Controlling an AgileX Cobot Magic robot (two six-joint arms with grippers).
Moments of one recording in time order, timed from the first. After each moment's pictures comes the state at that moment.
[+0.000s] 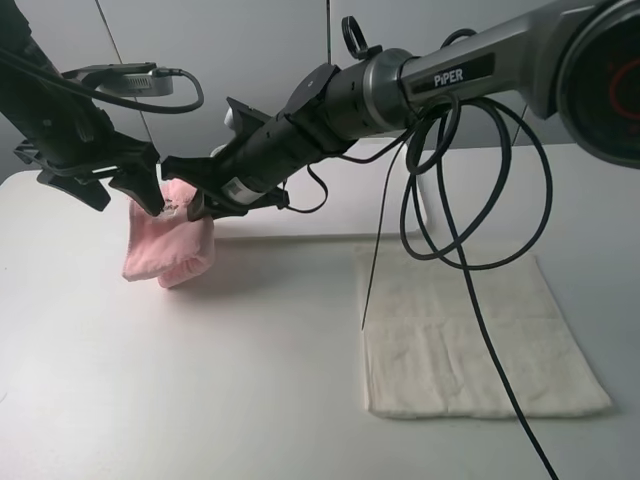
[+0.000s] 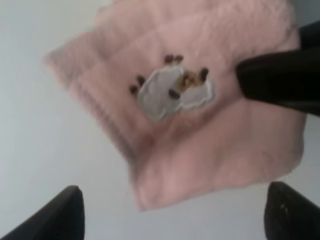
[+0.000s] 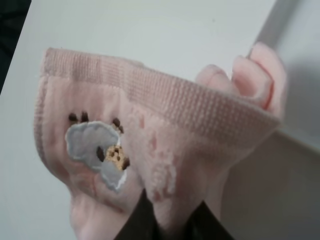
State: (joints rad) left arm -0.21 1.72 -1.25 -0.13 0.99 0.11; right arm 0.69 2.29 -1.66 1.05 0.57 -0.42
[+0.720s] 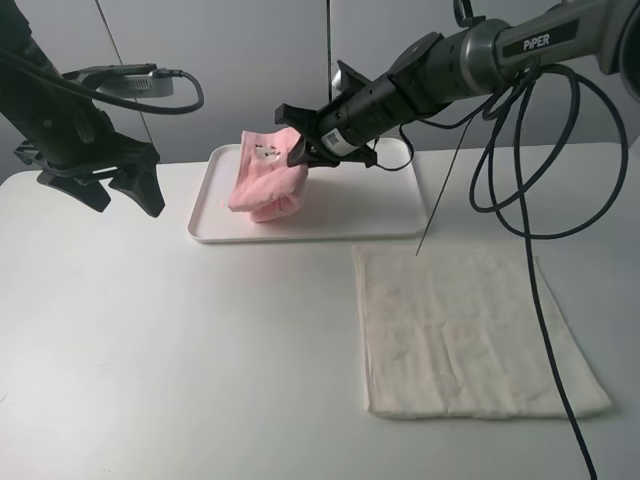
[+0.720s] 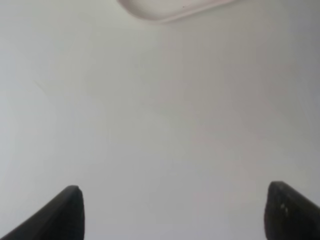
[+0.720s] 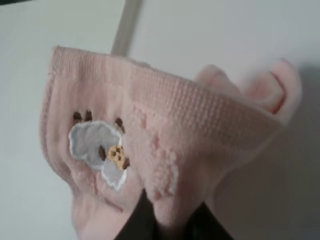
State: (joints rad) left arm -0.21 1.72 -1.25 -0.13 0.99 0.11; right arm 0.41 2.29 -1.66 1.01 0.57 -0.44
